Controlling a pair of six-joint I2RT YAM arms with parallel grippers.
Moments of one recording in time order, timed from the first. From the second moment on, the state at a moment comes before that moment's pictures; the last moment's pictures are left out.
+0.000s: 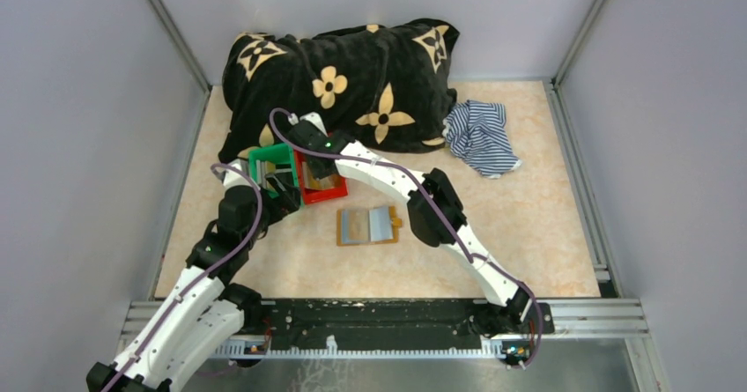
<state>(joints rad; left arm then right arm) -0.40 0.63 0.50 -0.30 -0.27 -0.70 0.96 2.47 2.34 -0.83 0.33 0.38</state>
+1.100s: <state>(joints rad) -0.40 0.55 0.53 -0.46 -0.26 -0.71 0.99 2.51 2.38 -0.75 0.35 0.42</state>
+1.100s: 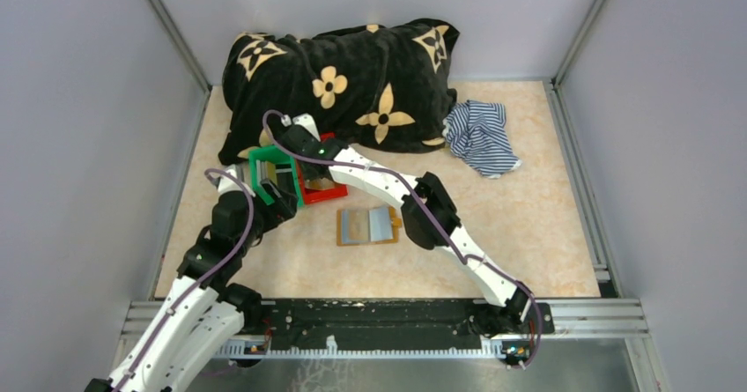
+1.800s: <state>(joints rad) -0.40 0.53 0.52 -0.48 -0.25 -0.72 1.01 2.52 2.29 -0.69 0.32 0.45</state>
